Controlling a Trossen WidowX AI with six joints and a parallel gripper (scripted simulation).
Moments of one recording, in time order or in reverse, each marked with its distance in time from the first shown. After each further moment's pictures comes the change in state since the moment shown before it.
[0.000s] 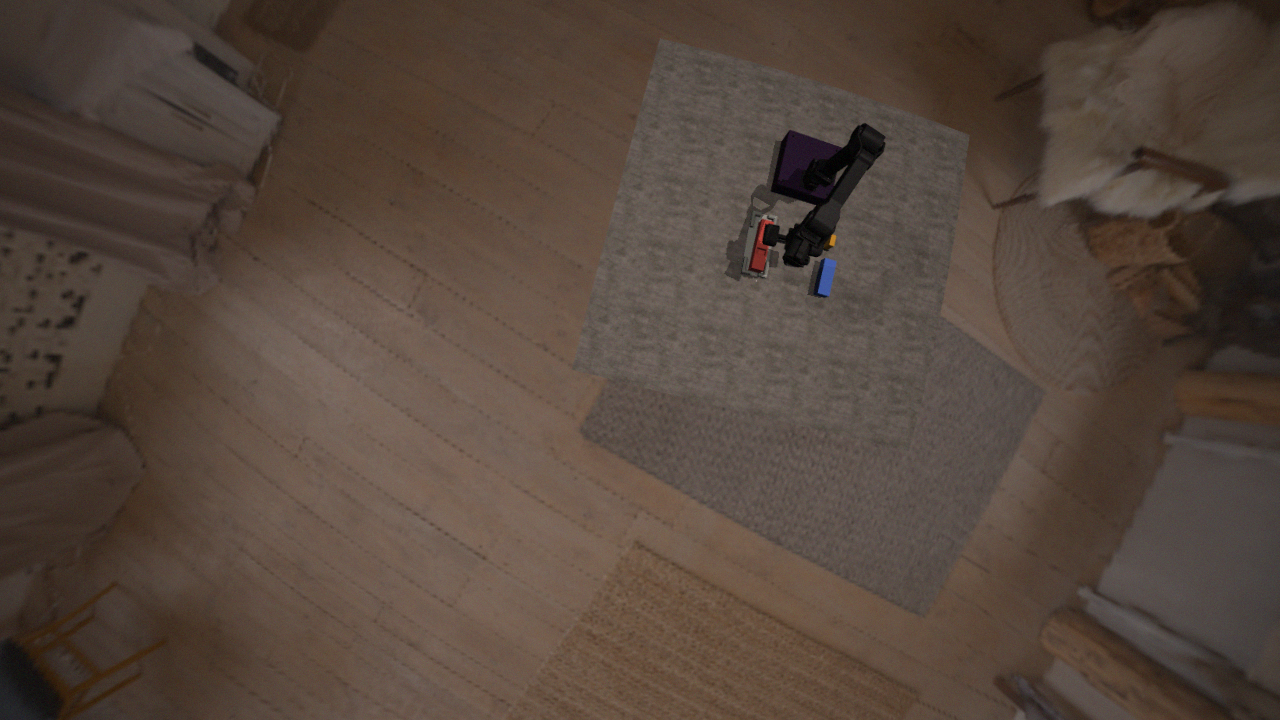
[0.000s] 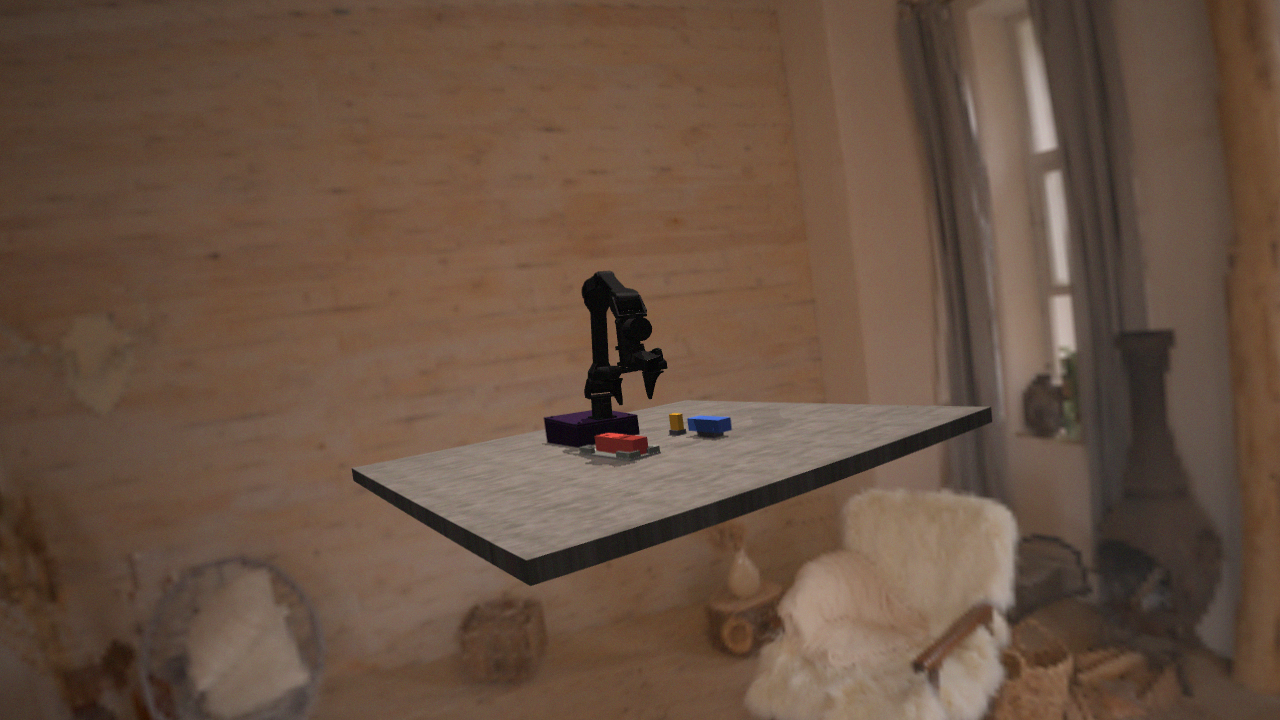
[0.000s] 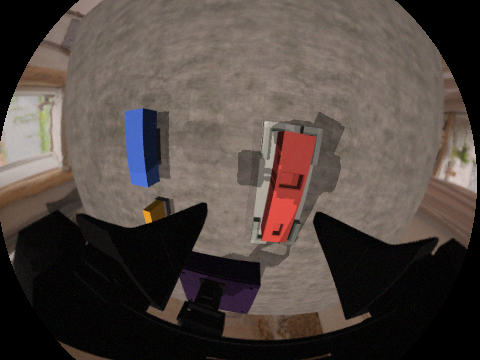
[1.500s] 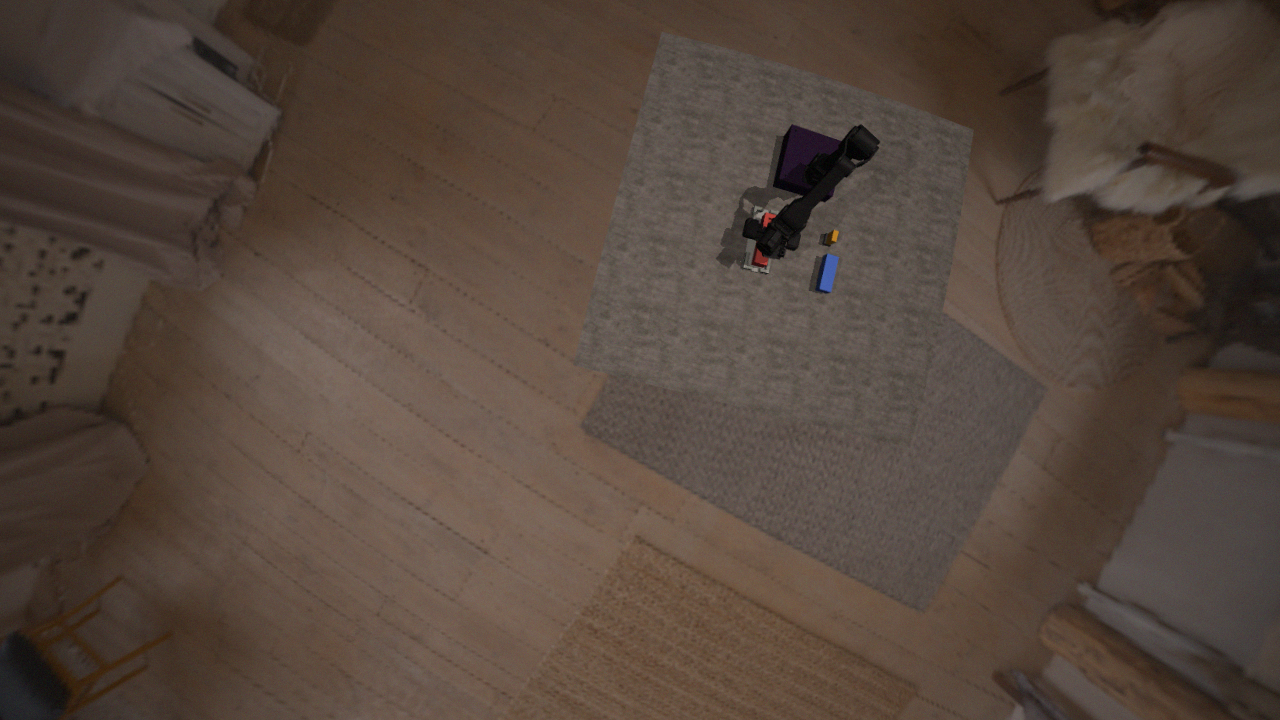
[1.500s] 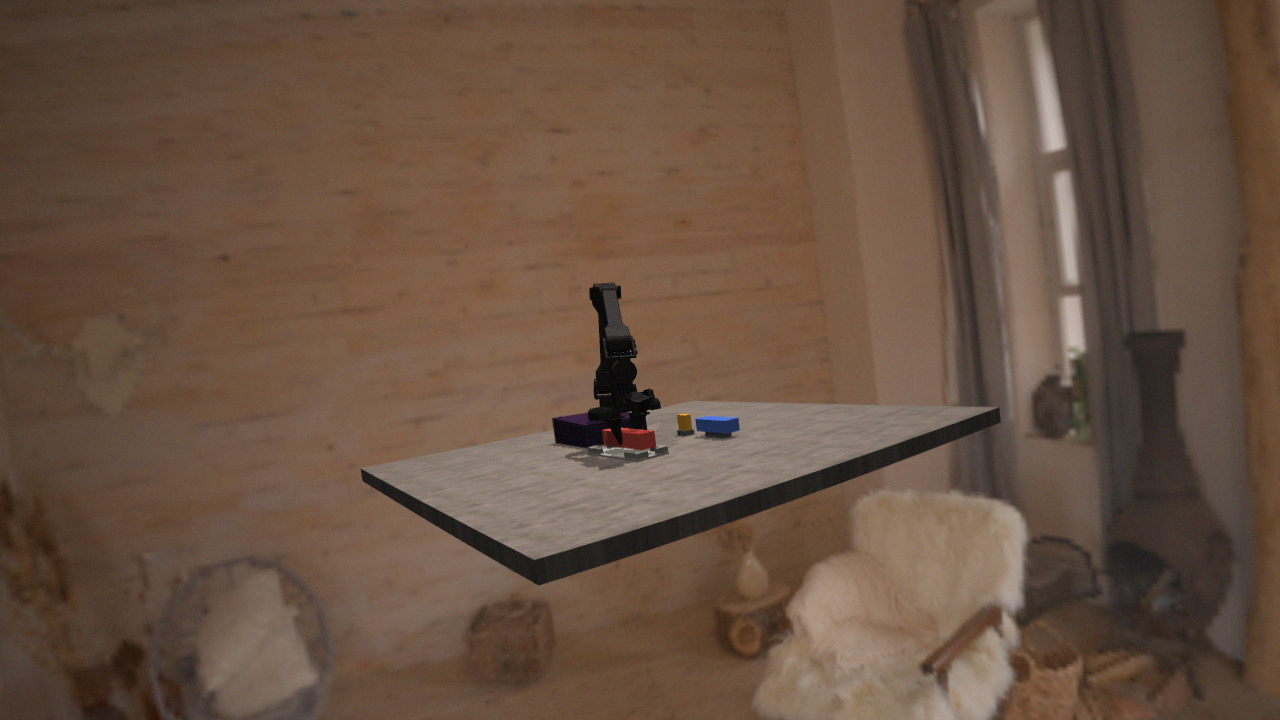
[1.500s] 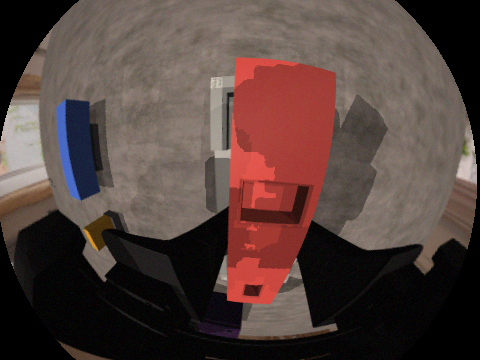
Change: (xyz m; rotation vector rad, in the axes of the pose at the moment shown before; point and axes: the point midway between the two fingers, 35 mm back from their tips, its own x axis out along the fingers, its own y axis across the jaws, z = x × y) arm 0.096 -0.047 -0.021 0.037 -0.024 -0.006
